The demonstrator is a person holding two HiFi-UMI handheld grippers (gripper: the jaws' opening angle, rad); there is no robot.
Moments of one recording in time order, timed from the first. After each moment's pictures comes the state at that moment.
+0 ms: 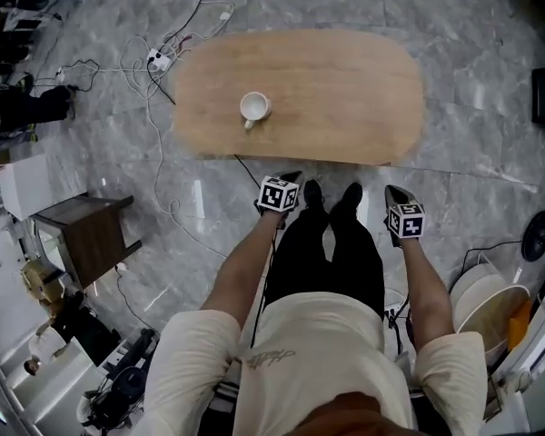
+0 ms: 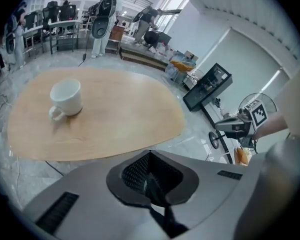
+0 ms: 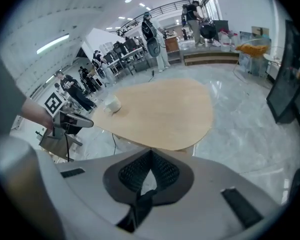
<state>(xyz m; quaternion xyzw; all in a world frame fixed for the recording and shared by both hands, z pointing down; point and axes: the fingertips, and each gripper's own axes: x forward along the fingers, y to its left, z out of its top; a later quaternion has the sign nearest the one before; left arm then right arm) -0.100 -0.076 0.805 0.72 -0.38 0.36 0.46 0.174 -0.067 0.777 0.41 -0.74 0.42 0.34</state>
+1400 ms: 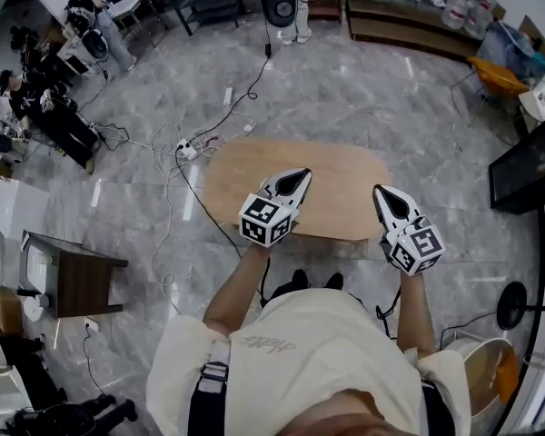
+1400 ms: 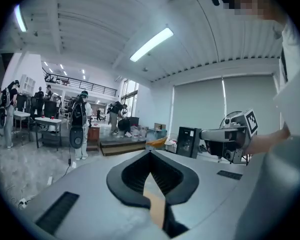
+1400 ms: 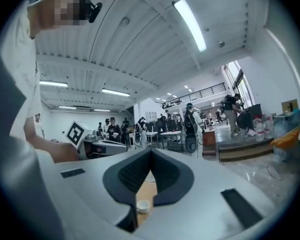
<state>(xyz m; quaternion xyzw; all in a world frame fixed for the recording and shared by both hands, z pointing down) -0.077 -0.123 0.241 0.89 -0.44 0.06 0.10 0.071 -0.092 0.205 0.37 -0.93 0.08 0.01</state>
